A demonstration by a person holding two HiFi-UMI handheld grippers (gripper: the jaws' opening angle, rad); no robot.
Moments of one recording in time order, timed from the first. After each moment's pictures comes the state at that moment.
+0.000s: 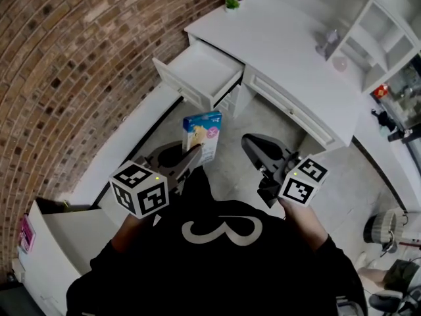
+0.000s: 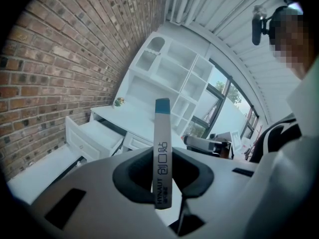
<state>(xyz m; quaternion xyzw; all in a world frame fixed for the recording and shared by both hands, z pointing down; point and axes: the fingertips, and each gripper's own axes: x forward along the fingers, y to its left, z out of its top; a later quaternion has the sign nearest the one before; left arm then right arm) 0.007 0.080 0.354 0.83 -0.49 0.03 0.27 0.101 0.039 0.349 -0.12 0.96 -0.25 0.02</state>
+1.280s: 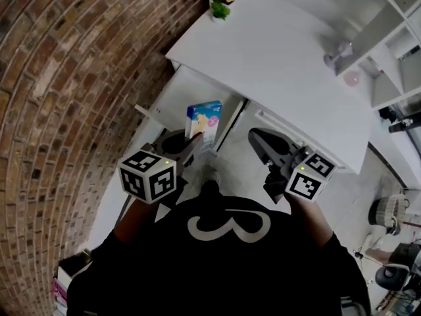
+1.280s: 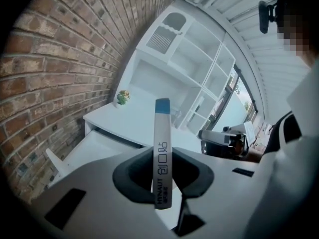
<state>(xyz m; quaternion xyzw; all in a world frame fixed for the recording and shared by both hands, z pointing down) -0.112 -0.200 0.394 0.84 -0.44 0.11 0.31 0.003 -0.212 0.365 -0.21 0.93 -0.28 0.00</state>
